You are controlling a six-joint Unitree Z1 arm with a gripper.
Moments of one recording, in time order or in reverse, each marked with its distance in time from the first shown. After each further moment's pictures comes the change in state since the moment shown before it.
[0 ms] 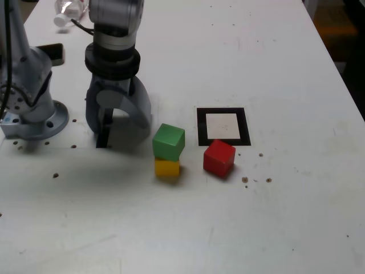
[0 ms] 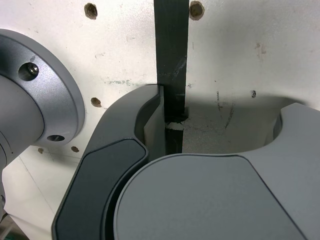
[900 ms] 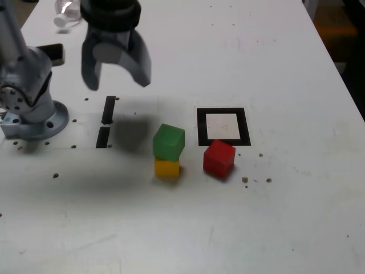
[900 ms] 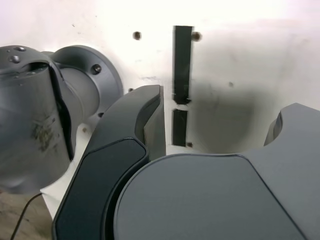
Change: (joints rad) arm 0.000 -0.078 -0.384 0.487 0.108 0.007
